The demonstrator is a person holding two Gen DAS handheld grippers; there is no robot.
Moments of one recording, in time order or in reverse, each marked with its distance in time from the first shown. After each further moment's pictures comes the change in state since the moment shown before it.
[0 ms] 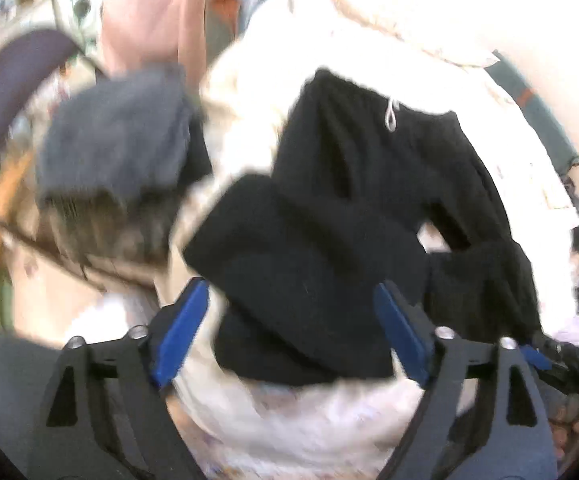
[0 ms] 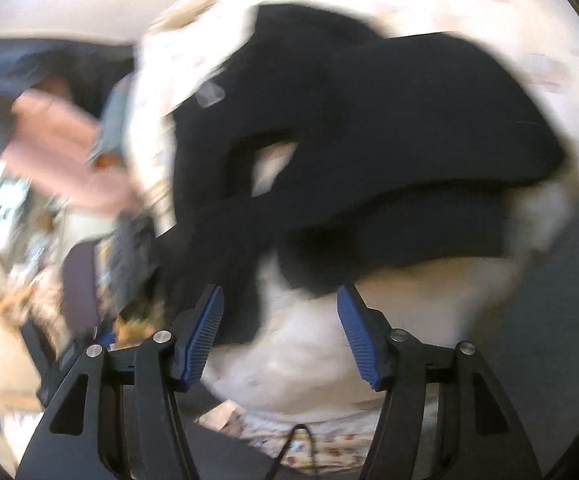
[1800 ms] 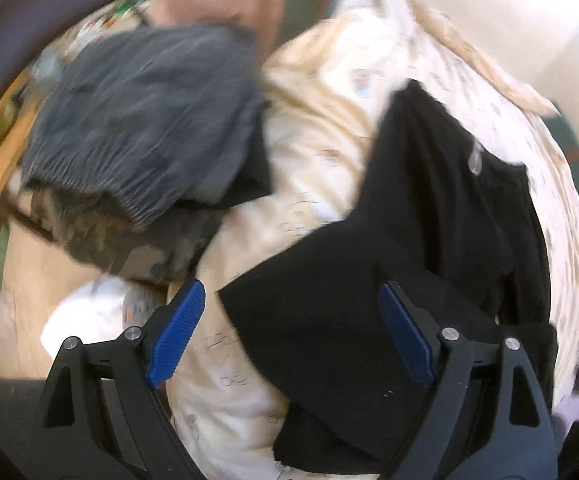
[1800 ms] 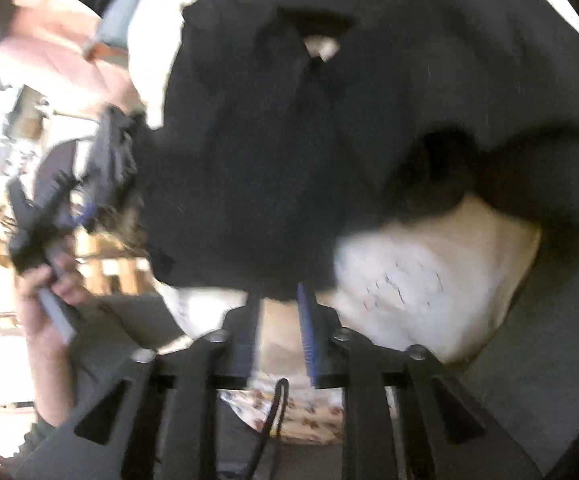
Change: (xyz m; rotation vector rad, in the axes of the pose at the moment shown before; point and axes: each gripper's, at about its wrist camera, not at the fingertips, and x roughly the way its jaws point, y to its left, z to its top) left arm 0.093 0.090 0.031 -0.277 0.074 0.056; right arm 0.082 0.028 -0.018 -0.152 0.234 -0.064
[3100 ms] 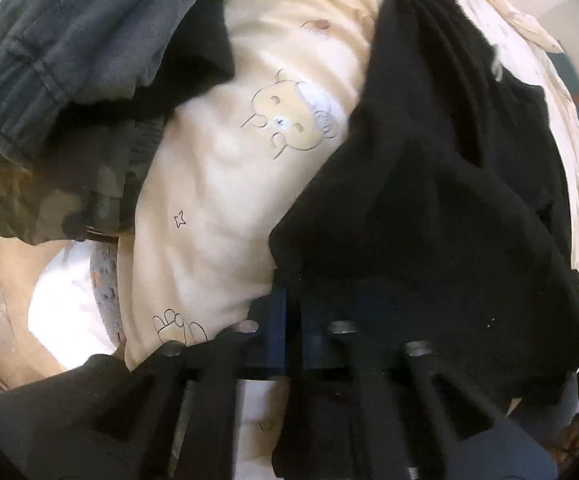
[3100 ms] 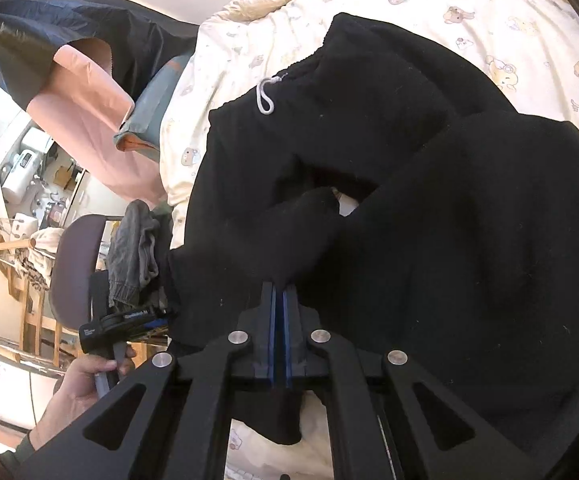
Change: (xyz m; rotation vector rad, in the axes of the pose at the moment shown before) left arm 0.086 -0.024 -0.024 0.132 0.263 -0.050; right arm -0.026 -0.019 0.071 -0.069 -0.314 0.077
